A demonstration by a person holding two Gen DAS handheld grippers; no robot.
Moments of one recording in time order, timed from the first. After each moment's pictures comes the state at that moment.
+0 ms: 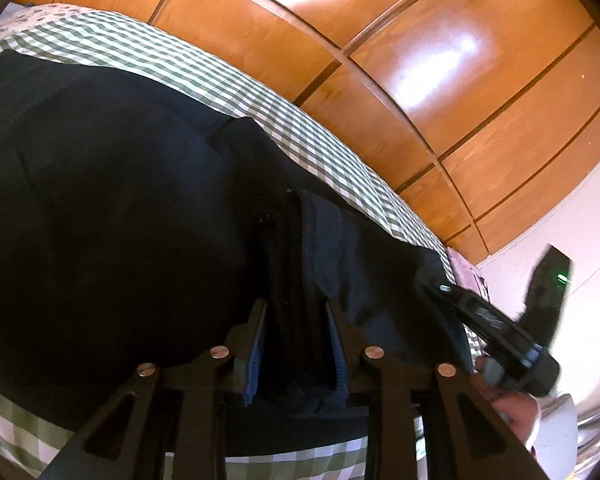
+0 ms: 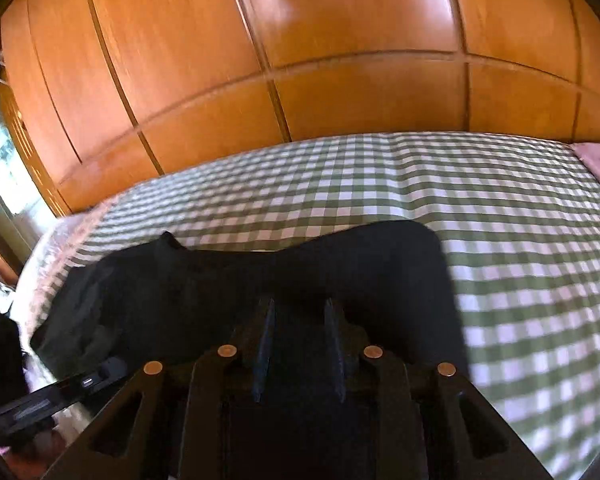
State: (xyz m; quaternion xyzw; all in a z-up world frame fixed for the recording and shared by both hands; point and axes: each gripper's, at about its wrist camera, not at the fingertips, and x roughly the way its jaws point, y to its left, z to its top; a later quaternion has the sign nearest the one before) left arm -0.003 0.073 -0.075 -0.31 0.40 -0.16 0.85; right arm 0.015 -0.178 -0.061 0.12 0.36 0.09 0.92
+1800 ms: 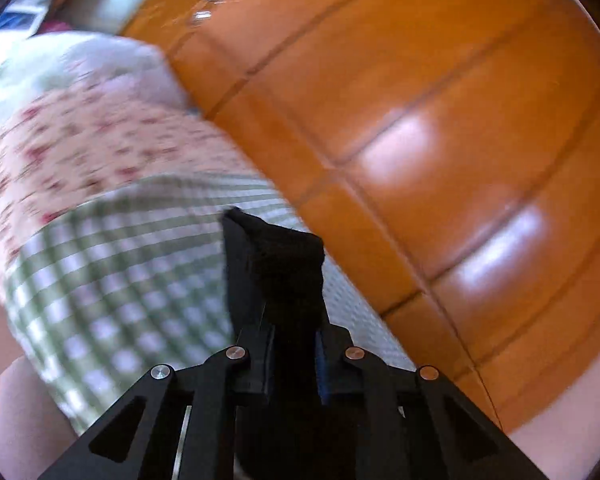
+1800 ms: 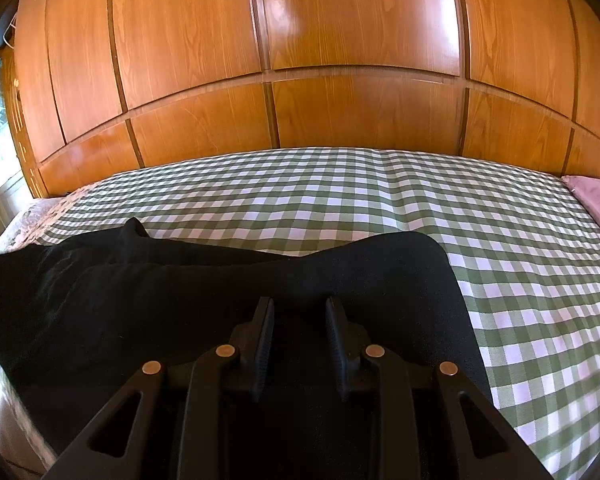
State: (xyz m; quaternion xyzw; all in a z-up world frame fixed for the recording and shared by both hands) left arm -0.078 0.256 -0.008 -0.42 0.17 0.07 0.89; right arm 0.018 -0.165 -0.080 0.09 0.32 0.07 0.94
